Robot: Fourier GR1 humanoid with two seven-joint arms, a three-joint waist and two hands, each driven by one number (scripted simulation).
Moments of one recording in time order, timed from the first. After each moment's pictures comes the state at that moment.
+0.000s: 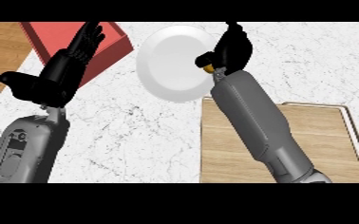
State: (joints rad) left arm -0.41 0.29 -0.04 -1.55 0.09 -0.04 0.11; right arm -0.92 -0.01 0.21 -0.87 1.00 -0.53 1.05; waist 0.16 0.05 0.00
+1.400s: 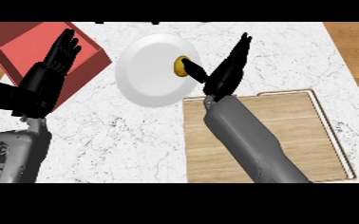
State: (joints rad) left arm -0.31 0.32 0.04 -1.55 0.09 -0.04 0.09; right arm -0.79 0.00 0.46 -0.90 0.98 -1.30 1.18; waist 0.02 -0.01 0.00
